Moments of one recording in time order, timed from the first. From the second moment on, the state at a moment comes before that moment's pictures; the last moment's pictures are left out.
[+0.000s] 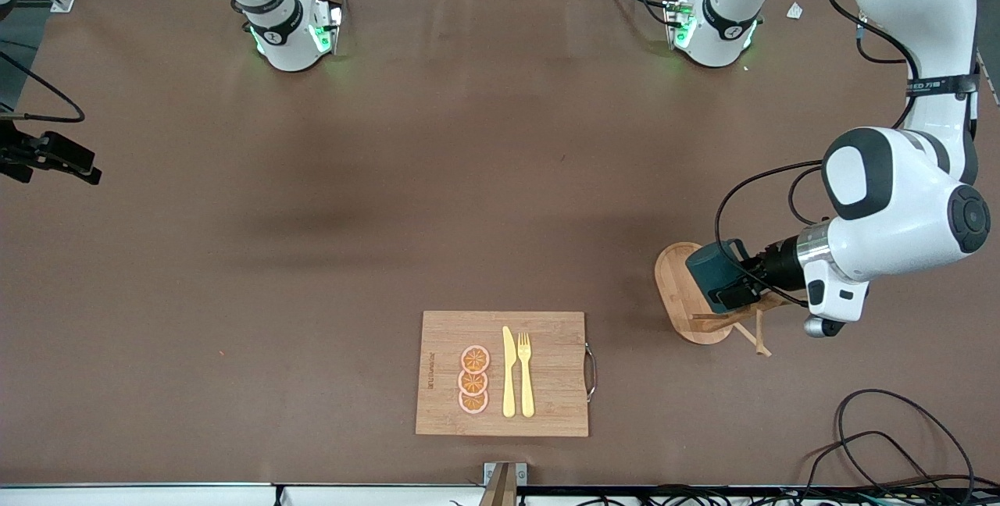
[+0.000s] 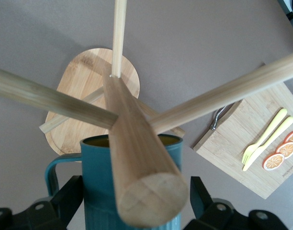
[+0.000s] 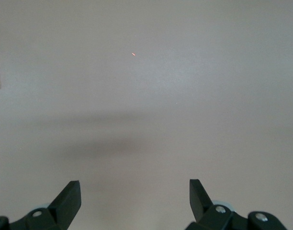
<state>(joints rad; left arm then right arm) -0.16 0.44 0.04 -1.61 -0.42 2.03 -0.57 -0.09 0.02 -0.02 -1.61 -0.03 1.64 -0.07</state>
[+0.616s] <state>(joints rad) -0.16 0.44 0.03 -1.60 -0.42 2.01 -0.58 -0.09 0.02 -0.02 -1.61 -0.03 1.64 -0.07</state>
